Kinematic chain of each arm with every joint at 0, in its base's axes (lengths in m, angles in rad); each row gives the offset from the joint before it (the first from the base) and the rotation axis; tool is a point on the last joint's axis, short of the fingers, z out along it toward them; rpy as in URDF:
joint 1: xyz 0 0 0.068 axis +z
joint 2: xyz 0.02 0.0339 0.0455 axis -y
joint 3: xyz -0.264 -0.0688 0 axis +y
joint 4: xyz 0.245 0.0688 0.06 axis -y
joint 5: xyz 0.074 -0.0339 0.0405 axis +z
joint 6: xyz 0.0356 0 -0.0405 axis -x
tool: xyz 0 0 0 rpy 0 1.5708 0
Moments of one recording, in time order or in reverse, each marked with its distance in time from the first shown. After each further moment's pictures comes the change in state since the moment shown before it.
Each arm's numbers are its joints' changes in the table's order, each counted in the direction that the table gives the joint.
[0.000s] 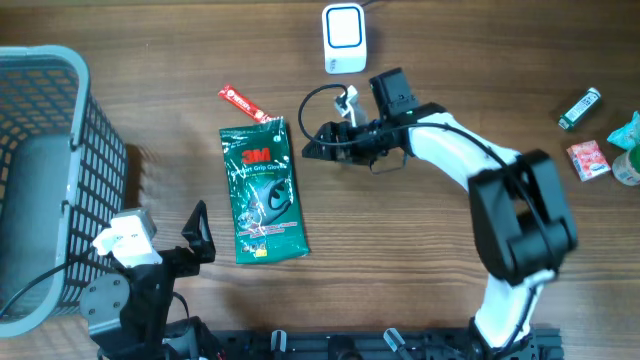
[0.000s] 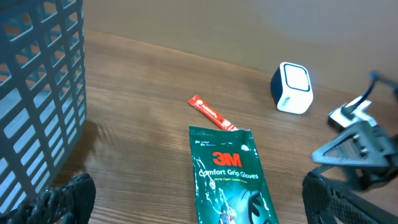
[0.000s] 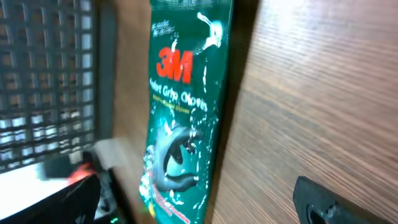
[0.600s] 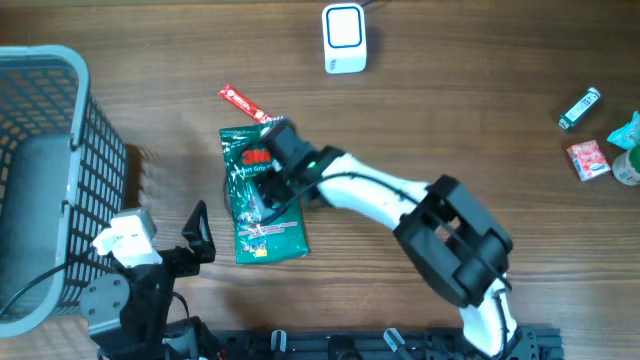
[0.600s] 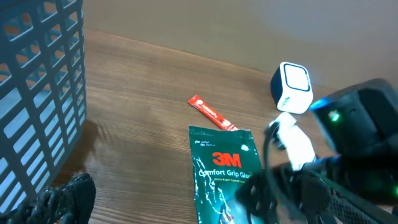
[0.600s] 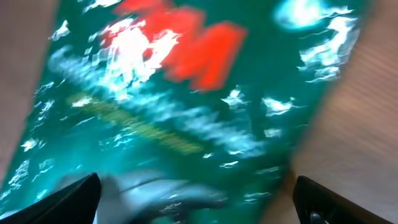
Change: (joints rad) left arm 0.000 0.000 0.000 0.001 0.000 0.000; right arm 0.454 -0.118 -0.108 0.021 -0.795 0.041
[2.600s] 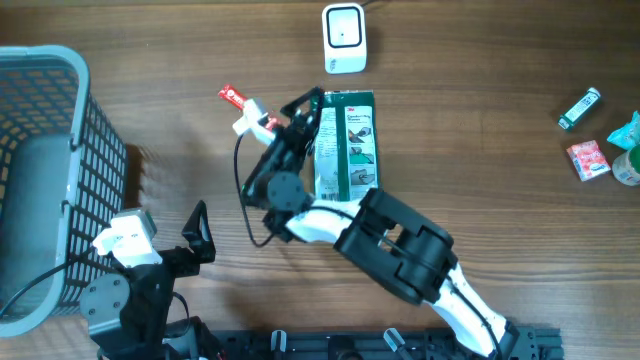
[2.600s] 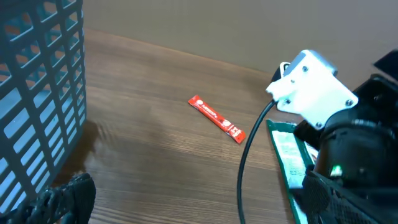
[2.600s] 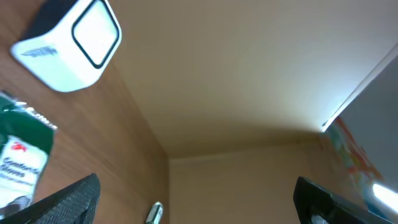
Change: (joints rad) left arm 0.000 0.000 0.000 0.000 0.000 0.000; right arm 0.152 -0.211 0.021 1.942 -1.555 2.310
